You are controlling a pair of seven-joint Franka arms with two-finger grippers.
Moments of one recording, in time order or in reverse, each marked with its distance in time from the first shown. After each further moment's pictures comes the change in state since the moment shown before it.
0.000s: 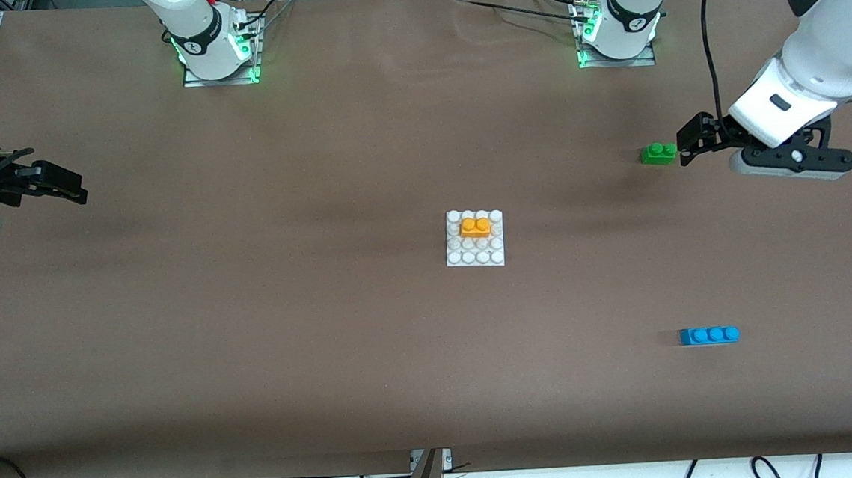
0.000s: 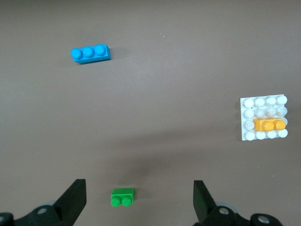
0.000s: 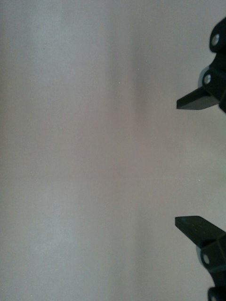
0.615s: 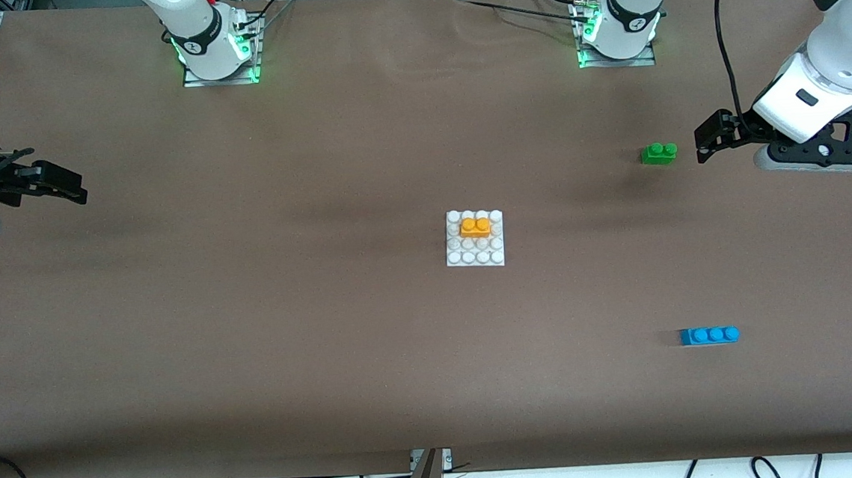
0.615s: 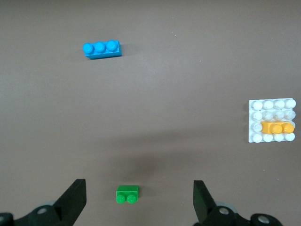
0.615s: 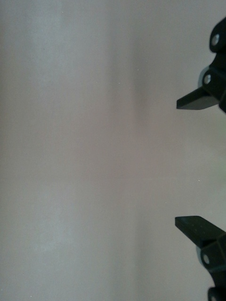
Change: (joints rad) left arm 0.035 -0.006 0.003 -0.014 0.000 0.000 0.000; right arm 0.000 0.000 0.000 0.000 -0.002 -0.001 0.000
